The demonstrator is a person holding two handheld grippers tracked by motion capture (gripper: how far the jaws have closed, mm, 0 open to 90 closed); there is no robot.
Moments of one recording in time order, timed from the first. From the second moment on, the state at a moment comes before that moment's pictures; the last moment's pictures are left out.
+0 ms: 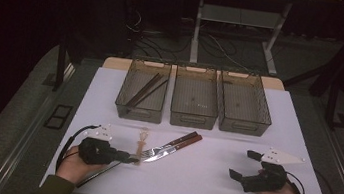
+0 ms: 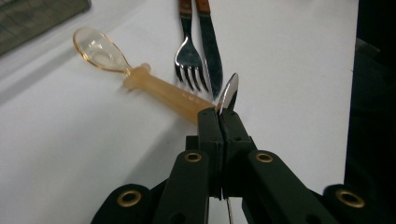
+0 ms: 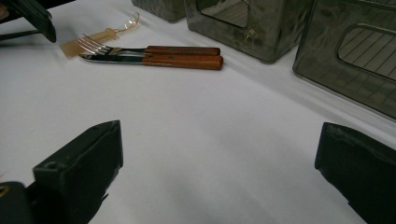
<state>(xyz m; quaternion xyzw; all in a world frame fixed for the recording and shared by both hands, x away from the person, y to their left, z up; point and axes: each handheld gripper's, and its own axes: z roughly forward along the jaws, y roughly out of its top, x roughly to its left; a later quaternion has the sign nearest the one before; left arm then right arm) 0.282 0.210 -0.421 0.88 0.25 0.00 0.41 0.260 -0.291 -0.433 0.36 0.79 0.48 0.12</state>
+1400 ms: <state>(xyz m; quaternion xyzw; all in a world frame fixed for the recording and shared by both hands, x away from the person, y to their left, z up) 0.368 0.116 -0.359 0.81 0.29 0.08 0.50 0.259 -0.292 -0.432 0.36 0.79 0.48 0.12</state>
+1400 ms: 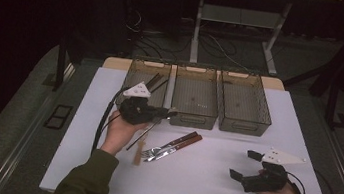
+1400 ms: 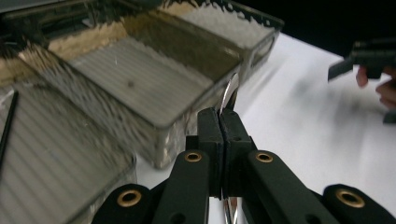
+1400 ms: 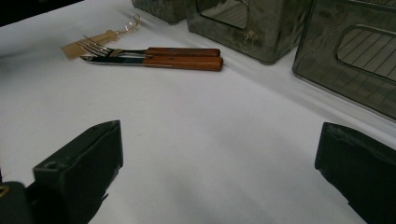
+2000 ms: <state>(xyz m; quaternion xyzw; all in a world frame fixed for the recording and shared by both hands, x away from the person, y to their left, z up) 0.429 0.059 -0.328 0.79 0.30 0.12 0.51 0.259 -0.292 -0.432 0.35 0.79 0.49 0.12</state>
